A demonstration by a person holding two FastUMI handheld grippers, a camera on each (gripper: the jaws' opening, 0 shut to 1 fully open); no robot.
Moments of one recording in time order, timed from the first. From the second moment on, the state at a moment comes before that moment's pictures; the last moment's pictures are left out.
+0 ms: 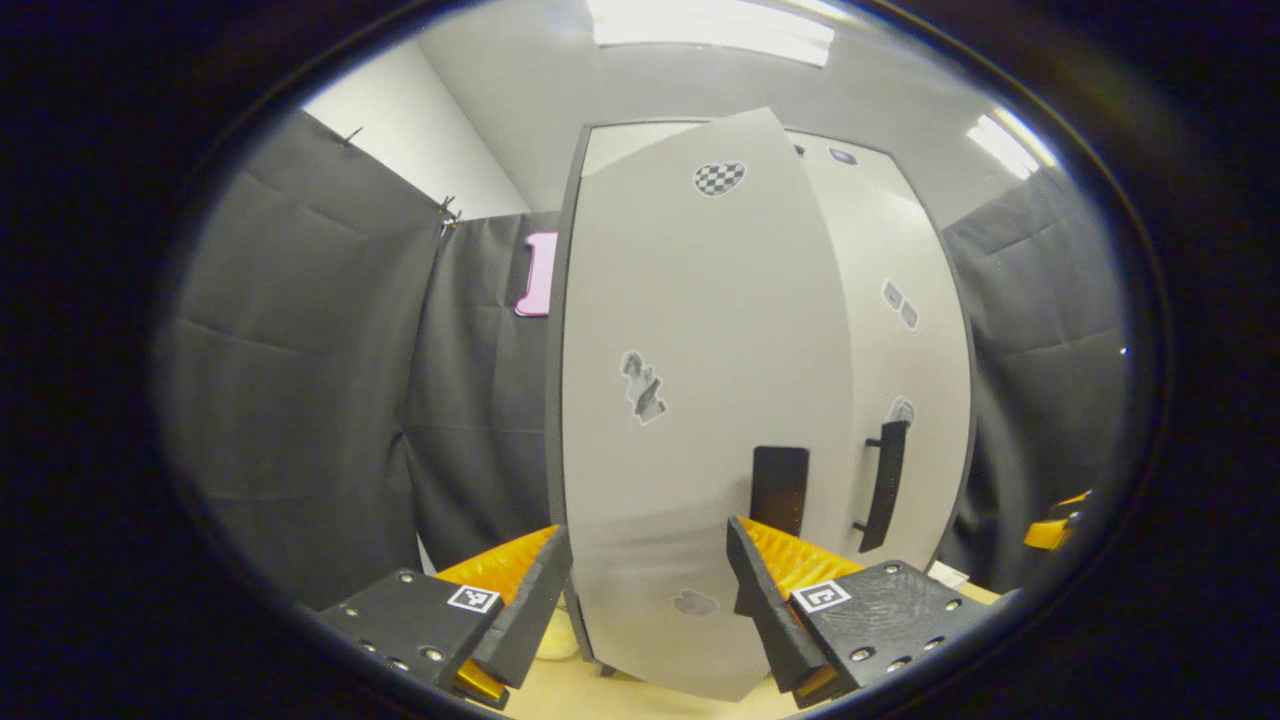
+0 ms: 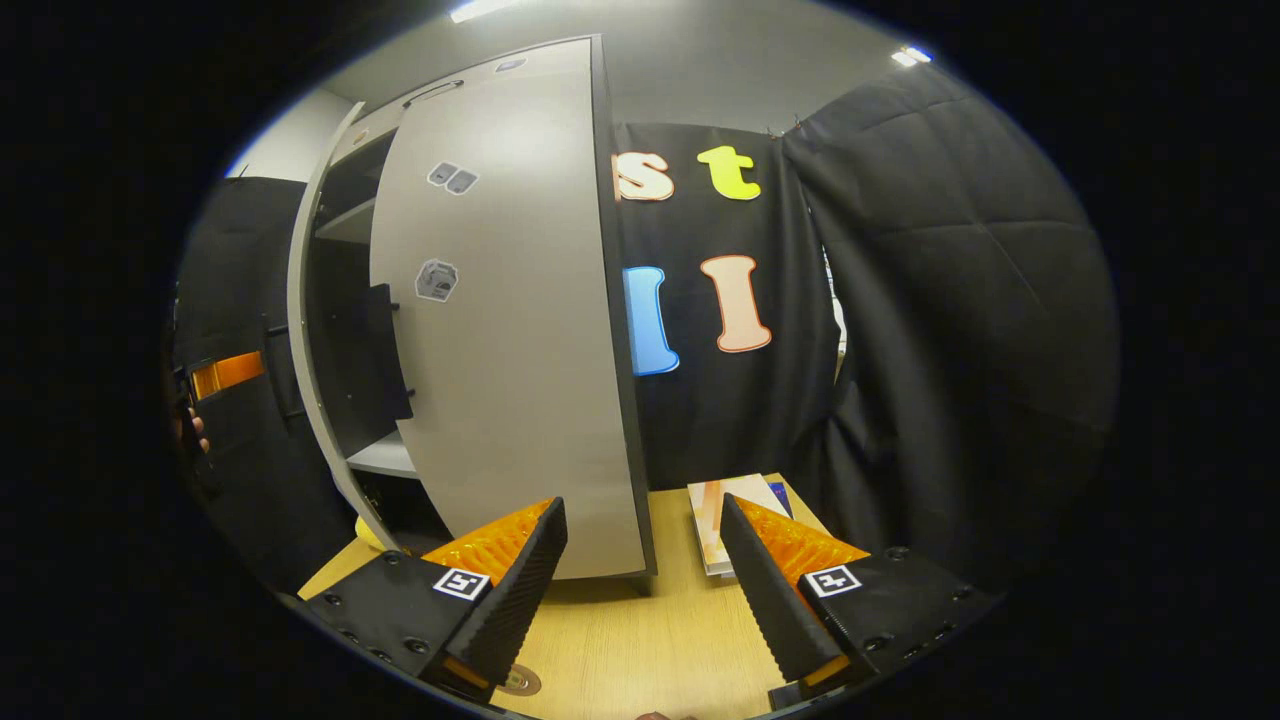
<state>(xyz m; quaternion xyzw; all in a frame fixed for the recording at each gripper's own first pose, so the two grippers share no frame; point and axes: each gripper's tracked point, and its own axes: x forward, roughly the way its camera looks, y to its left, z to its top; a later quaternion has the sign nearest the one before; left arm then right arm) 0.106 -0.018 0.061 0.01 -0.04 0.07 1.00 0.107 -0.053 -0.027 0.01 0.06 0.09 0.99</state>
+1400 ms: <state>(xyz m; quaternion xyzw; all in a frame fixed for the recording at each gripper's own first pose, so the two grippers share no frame) -0.037 0.004 0.083 0.00 -0.05 0.08 1.00 0.098 -0.040 0.031 -0.03 0.00 0.14 0.99</state>
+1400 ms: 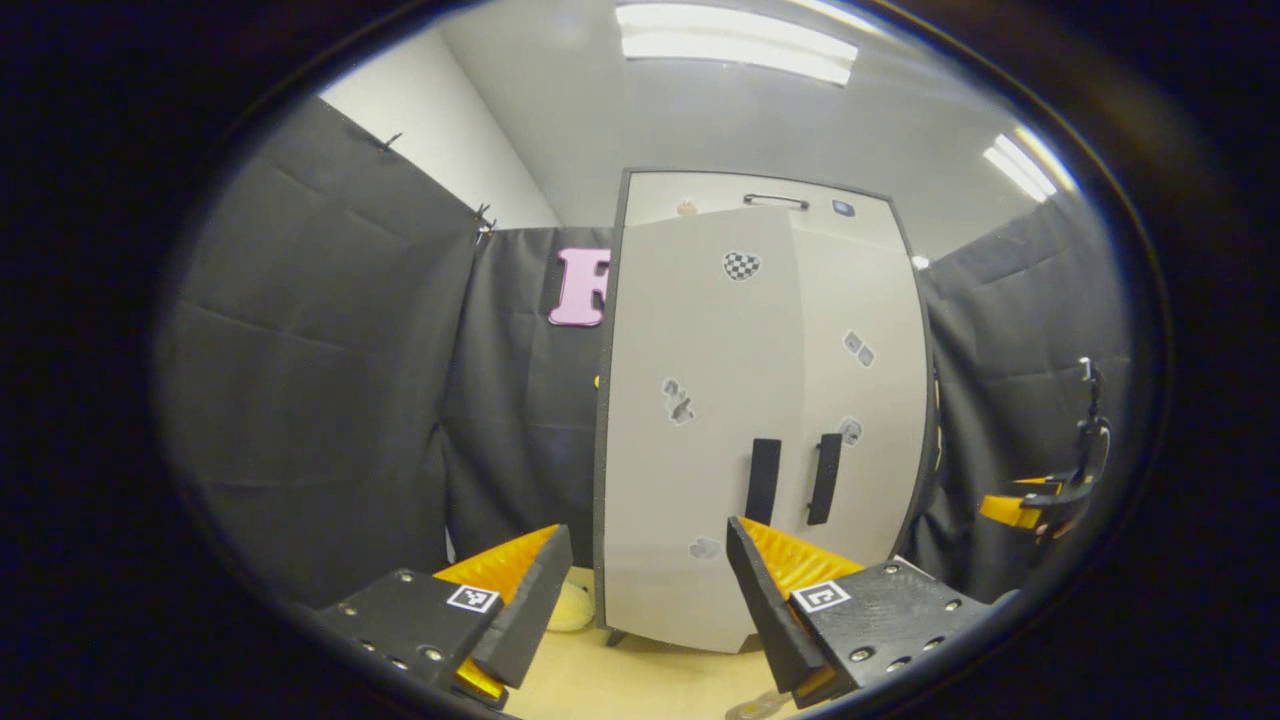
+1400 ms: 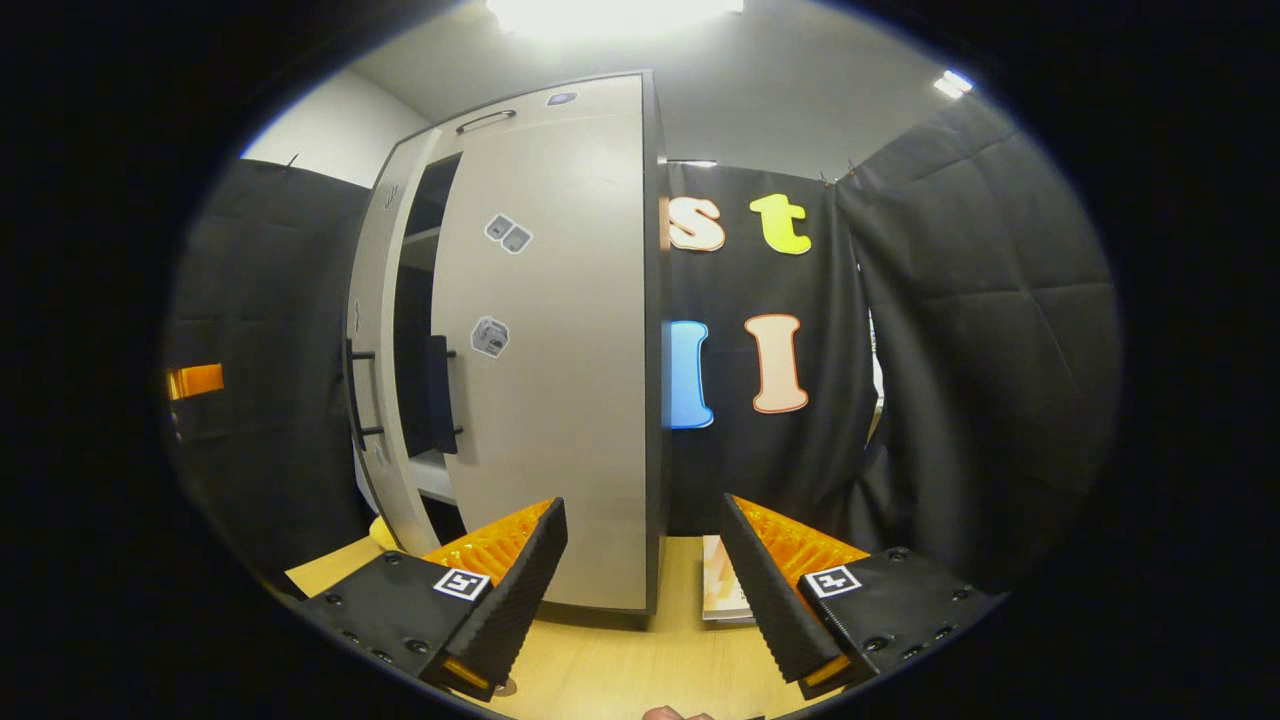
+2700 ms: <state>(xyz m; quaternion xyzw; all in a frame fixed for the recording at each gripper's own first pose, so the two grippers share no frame) -0.038 0.029 0.026 0.01 -0.04 0.03 1.00 0.050 -0.012 -0.003 -0.01 0.01 0.06 1.00</state>
